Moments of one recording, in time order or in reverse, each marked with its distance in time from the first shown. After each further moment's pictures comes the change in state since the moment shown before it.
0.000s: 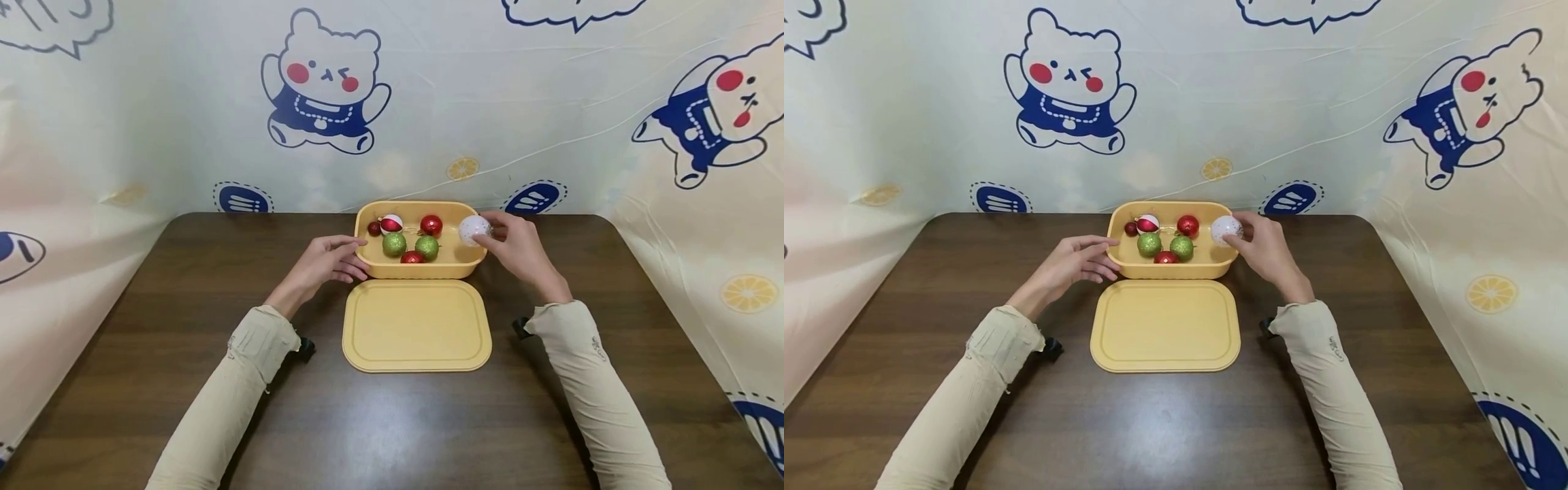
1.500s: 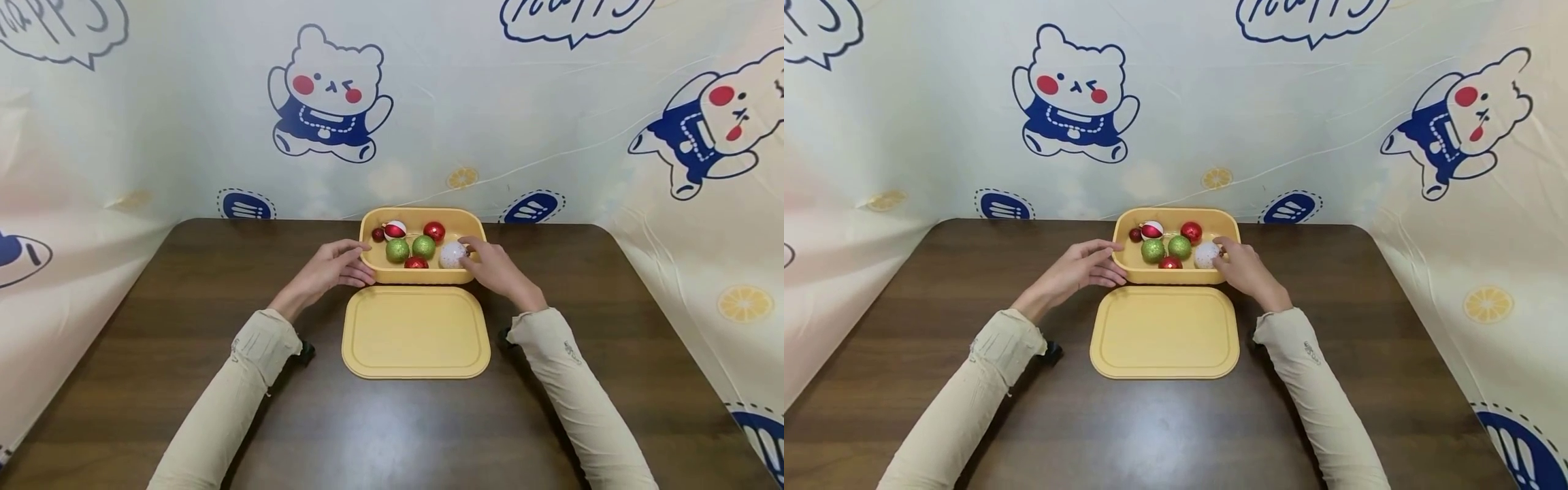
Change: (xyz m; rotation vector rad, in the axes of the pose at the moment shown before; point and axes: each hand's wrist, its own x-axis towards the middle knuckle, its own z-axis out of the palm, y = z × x) left_hand -0.001 0.001 0.005 -0.030 -0.059 0.031; right_hand 0.006 0.007 0.036 -0.116 -0.287 0.106
